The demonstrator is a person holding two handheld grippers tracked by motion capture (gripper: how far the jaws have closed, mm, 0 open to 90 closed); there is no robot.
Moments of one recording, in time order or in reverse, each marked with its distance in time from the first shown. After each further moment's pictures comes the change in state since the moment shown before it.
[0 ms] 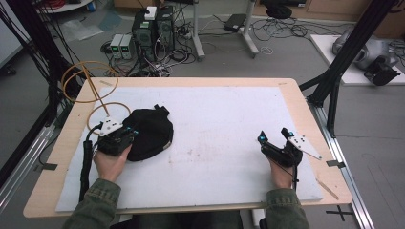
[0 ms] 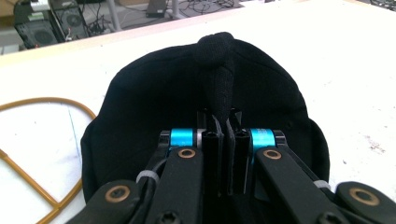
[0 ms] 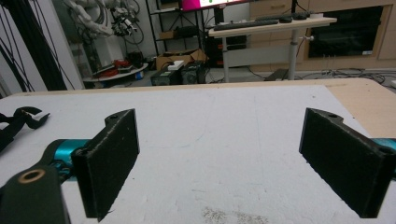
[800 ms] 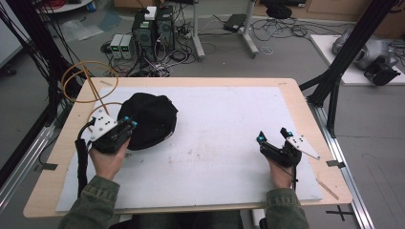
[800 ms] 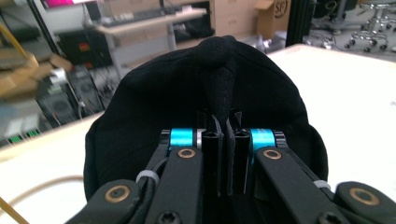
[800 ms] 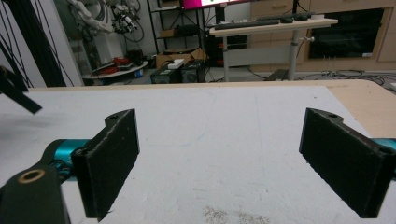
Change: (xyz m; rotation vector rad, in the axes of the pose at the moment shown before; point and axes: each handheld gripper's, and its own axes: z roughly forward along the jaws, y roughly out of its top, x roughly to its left) left arm -0.022 0.043 -0.035 -0.235 0.015 0.131; right arm 0.002 -0.001 0.001 0.003 -0.001 -0.019
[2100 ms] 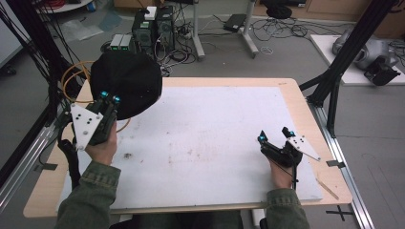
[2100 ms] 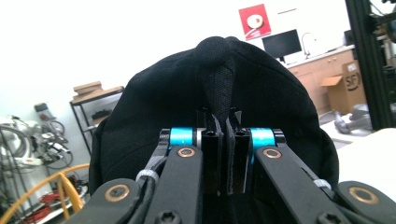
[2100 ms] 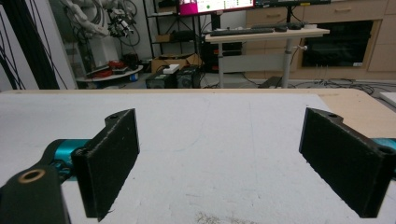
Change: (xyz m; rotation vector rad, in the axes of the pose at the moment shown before) left arm 0.000 0.050 -0.023 -0.364 0.295 0.193; right arm 0.000 0.001 -0.002 -0.024 -0.018 -0.022
